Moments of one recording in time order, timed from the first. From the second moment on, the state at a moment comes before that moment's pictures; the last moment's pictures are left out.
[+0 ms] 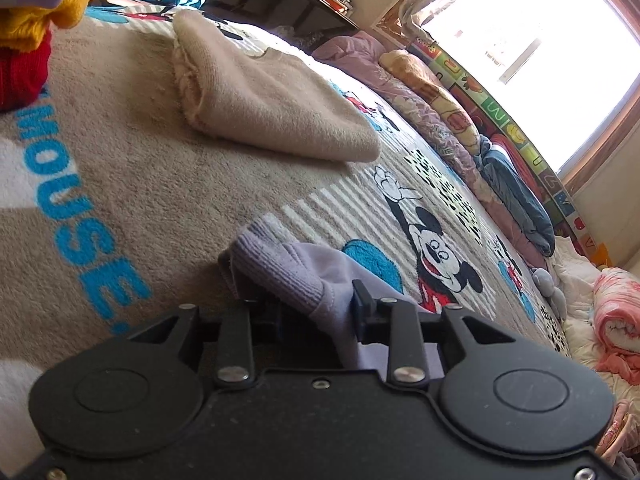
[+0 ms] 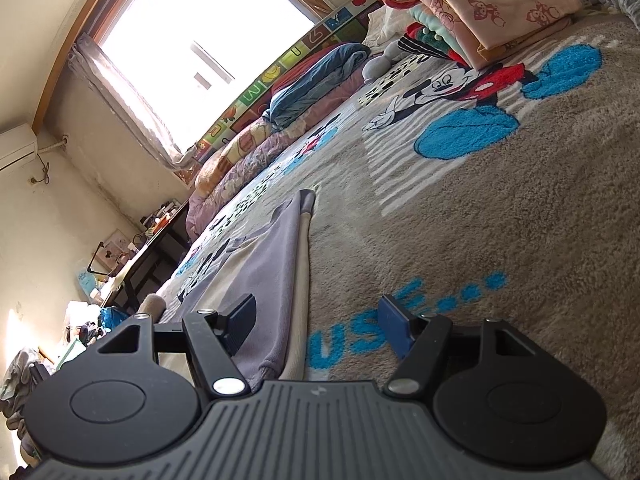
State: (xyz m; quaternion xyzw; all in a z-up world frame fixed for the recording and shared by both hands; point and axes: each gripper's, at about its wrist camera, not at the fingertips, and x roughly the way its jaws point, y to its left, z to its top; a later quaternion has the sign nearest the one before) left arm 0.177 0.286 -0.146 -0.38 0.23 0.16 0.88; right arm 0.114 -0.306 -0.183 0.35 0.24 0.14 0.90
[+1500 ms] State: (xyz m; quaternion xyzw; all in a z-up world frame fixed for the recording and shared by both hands) left arm 0.177 0.156 -0.105 -0.11 0.17 -0.11 0.97; right arm 0.156 -0.192 -0.116 0.44 0.29 0.25 0.81
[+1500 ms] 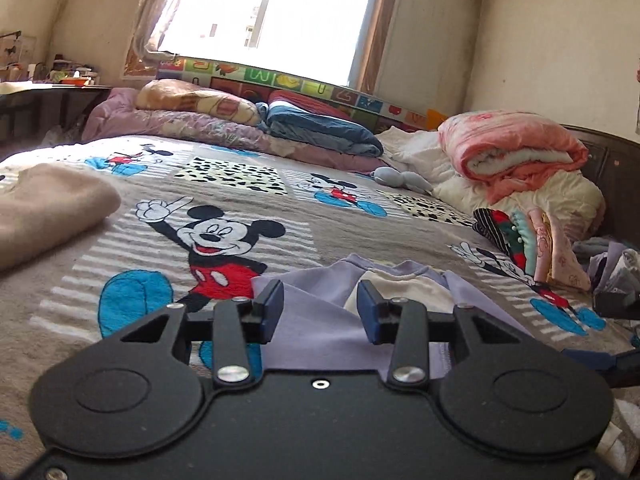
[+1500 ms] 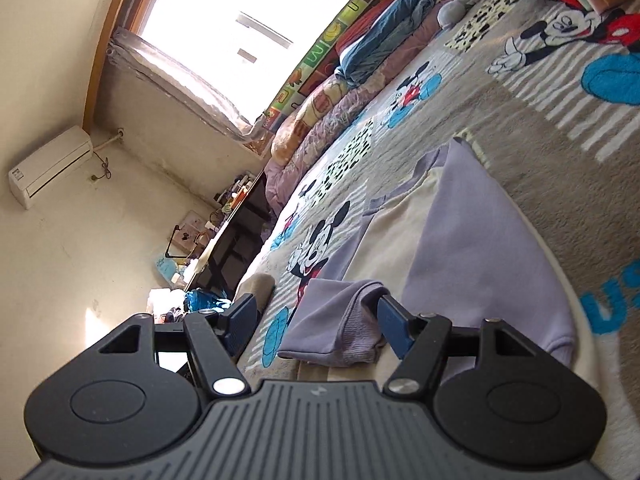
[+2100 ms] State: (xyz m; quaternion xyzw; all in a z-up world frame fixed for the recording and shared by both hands) left arm 0.167 0.178 -0.091 -0.15 0.15 -0.11 0.97; right arm 0.166 -0.102 -0.181 0.63 0.30 0.02 0.71
